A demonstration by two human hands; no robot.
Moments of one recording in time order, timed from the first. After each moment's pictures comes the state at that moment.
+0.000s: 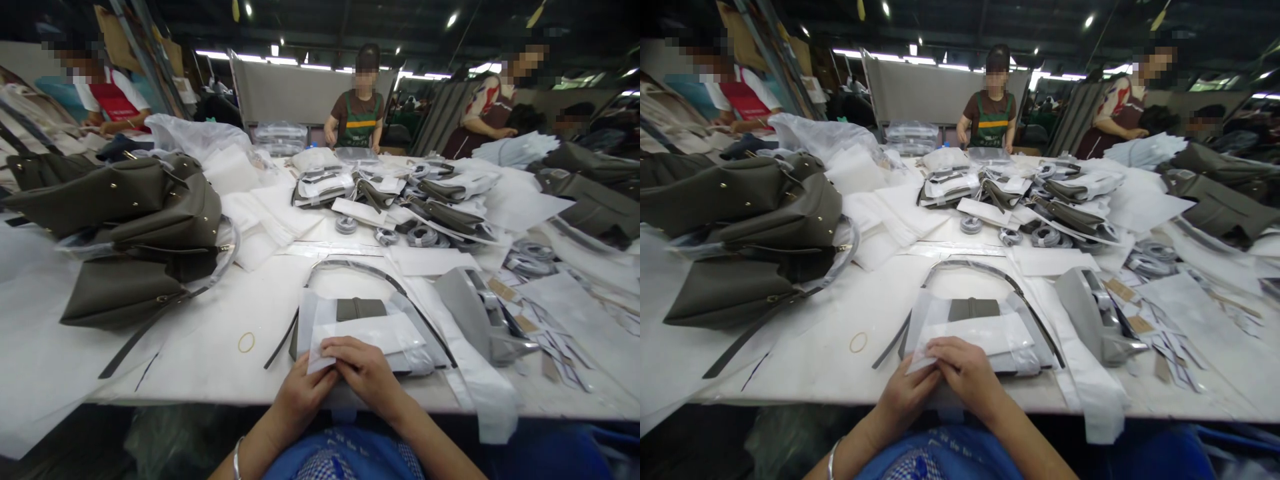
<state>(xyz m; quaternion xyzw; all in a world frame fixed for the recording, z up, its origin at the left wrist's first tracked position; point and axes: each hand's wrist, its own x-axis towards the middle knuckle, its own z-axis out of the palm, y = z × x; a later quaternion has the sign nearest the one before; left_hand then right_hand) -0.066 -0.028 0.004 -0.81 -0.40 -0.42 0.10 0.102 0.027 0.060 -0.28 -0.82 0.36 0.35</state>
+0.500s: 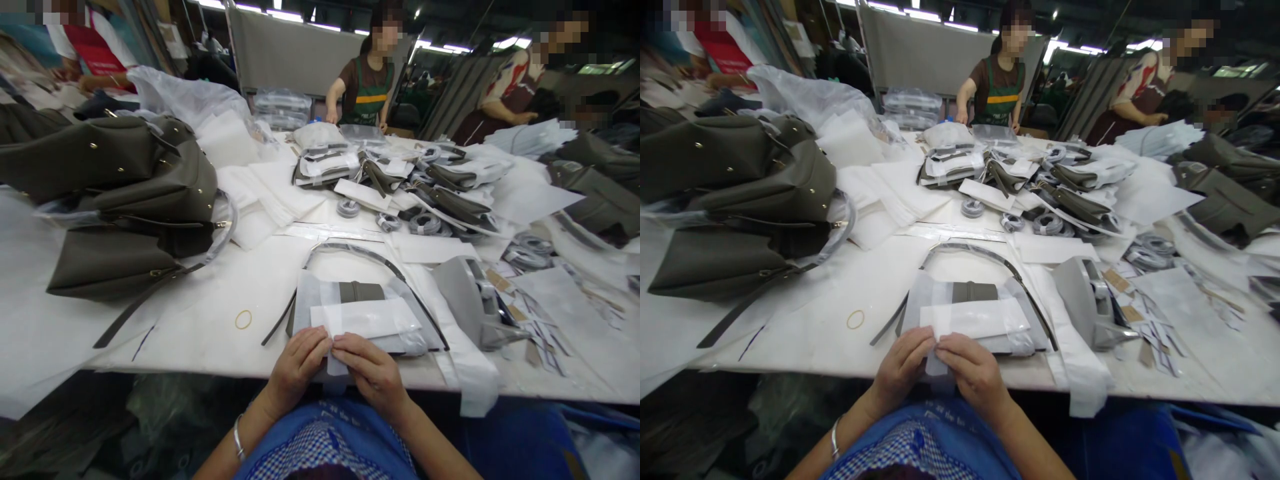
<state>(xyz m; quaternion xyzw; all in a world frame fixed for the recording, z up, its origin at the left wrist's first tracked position) -0.072 -0.040 -0.011 -0.78 -0.43 -0.45 0.06 0.129 0.001 0.047 -0.25 -0.86 0.21 0.40</state>
